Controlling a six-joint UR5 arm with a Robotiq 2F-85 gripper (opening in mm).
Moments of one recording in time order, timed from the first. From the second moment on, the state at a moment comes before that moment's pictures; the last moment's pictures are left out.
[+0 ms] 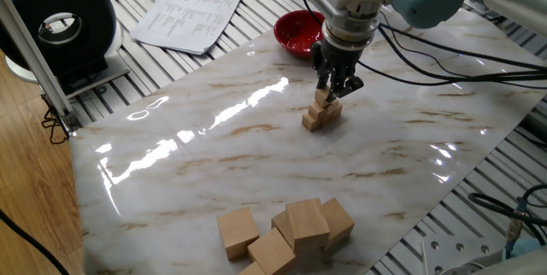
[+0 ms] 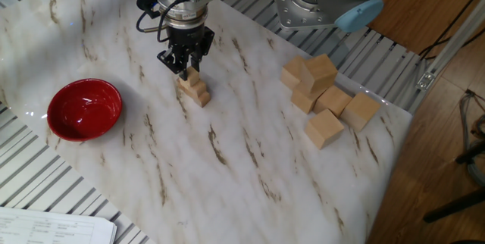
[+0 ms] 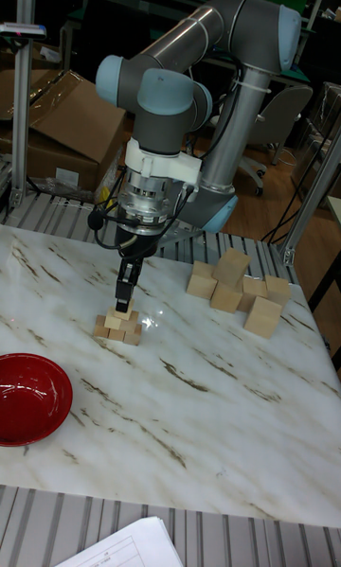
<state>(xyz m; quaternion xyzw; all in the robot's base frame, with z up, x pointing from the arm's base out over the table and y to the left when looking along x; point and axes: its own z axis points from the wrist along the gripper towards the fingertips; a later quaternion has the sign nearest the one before) 0.470 -0.053 0.081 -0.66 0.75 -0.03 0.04</state>
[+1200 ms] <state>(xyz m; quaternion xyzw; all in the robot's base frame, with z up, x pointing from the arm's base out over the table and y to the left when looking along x) 0.466 -0.052 0.080 -0.68 0.74 -0.02 0.04</state>
